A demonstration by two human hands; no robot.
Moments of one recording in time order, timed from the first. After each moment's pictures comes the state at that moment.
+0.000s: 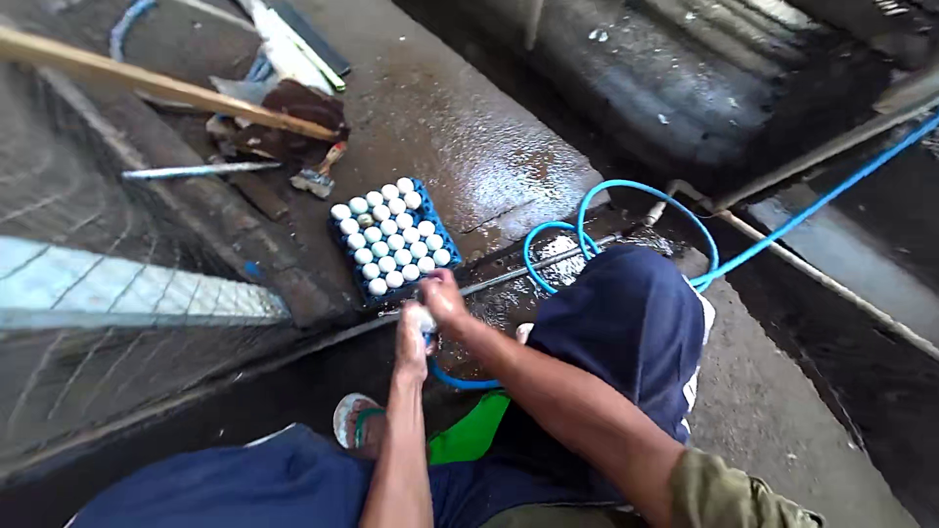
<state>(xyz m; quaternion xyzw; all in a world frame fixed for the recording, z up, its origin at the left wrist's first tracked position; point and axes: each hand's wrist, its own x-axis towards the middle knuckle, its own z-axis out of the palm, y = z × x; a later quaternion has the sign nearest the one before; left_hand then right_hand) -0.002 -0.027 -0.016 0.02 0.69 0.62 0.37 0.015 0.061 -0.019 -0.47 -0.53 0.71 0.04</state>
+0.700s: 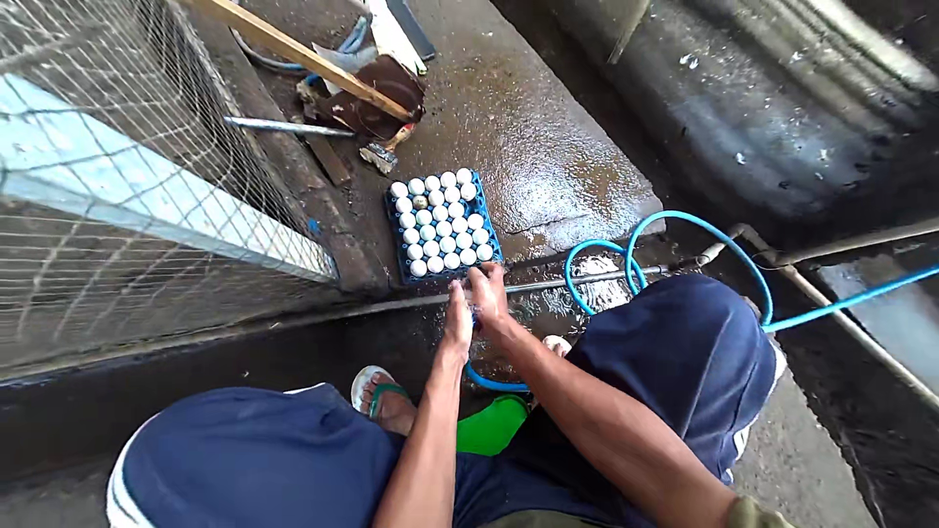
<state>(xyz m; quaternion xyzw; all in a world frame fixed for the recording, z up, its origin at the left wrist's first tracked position) -0.005 -0.017 -0.007 0.00 0.69 0.61 0.39 0.014 0.055 -0.024 -0.48 -0.55 0.68 0.09</state>
